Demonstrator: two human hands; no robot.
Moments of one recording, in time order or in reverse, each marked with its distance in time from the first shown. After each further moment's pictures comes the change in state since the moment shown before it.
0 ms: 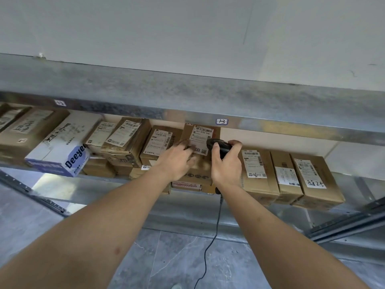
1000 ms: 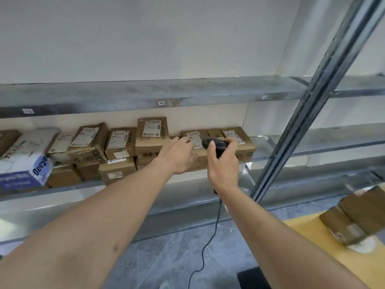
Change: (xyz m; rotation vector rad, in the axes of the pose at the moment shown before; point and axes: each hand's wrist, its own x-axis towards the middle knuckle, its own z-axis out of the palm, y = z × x) left_hand -0.133 0.166 -0.042 0.127 0.094 0.336; right_hand -0.199 0.015 -0.159 0.023 0.374 -0.057
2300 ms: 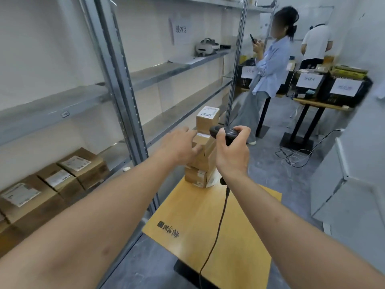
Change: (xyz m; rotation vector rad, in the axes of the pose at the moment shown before) left_hand 0.029 0.499 -0.047 -0.198 0.002 0.743; right_hand -0.058 0.128 -0.439 -0.101 0.815 0.278
